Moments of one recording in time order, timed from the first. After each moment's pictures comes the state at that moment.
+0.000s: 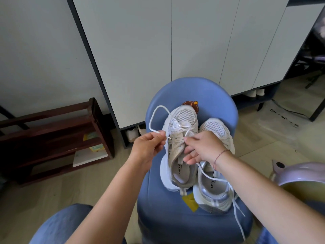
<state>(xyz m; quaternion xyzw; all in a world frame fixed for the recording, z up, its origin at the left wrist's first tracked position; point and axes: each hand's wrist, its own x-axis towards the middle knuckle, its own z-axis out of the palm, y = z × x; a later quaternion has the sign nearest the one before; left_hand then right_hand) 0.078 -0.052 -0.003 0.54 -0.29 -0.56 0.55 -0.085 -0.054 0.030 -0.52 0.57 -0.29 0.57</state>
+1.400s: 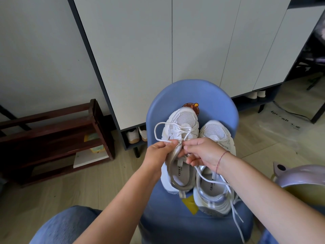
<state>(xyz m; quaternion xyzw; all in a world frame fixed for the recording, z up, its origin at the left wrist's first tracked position) 0.056 -0.049 -0.025 0.53 -0.32 -0.59 0.51 -0.092 -0.063 0.014 -0.48 0.50 -0.28 0.66</state>
